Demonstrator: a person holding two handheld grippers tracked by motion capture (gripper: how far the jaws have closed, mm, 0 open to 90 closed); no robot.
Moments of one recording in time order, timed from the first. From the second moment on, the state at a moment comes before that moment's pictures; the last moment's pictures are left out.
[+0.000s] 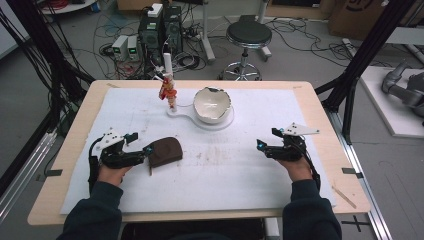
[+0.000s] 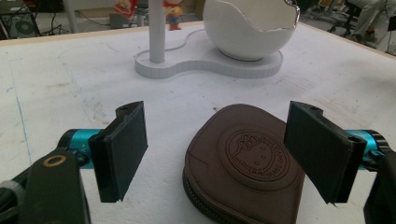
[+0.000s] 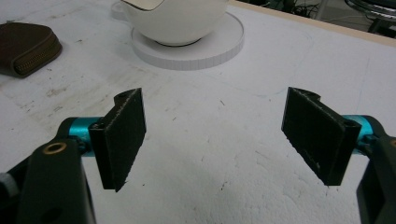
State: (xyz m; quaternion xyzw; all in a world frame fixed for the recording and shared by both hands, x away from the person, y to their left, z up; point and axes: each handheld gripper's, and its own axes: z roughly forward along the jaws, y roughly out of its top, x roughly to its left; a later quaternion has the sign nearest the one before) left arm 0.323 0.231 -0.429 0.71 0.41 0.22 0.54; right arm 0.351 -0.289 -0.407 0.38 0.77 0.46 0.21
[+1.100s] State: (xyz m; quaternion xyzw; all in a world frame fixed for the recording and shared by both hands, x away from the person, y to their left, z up) left arm 0.353 0.206 -0.450 0.78 0.41 0.08 0.47; right arm 0.353 -0.261 -0.414 0.34 0.81 0.45 0.17
